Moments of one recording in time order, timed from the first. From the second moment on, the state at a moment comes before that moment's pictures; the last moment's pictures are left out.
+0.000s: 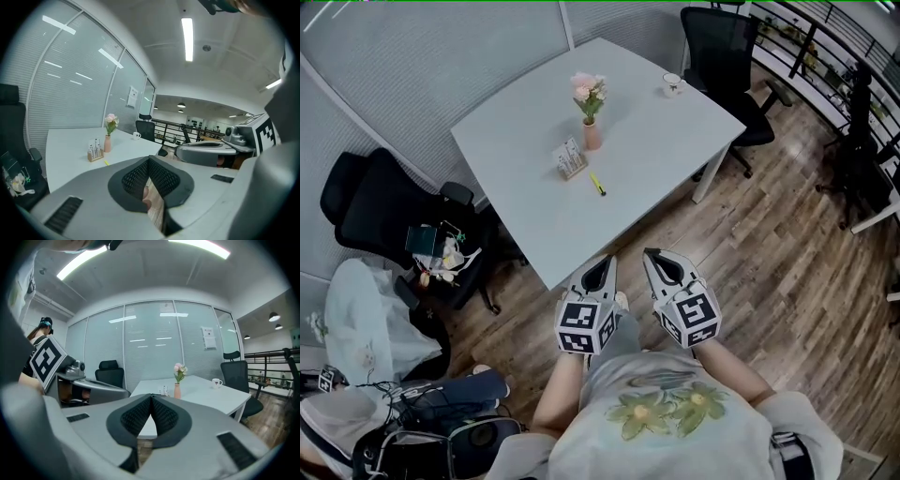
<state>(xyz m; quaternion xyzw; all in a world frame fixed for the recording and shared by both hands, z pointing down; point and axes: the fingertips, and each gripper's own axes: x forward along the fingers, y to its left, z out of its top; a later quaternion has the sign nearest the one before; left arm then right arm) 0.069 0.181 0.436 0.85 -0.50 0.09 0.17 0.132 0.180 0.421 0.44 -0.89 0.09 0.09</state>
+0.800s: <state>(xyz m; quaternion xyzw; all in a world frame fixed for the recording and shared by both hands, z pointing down) -0.014 0.018 0.432 0.85 -0.50 0.09 0.16 0.058 0.006 0.393 0.46 -0.88 0.04 0.07</state>
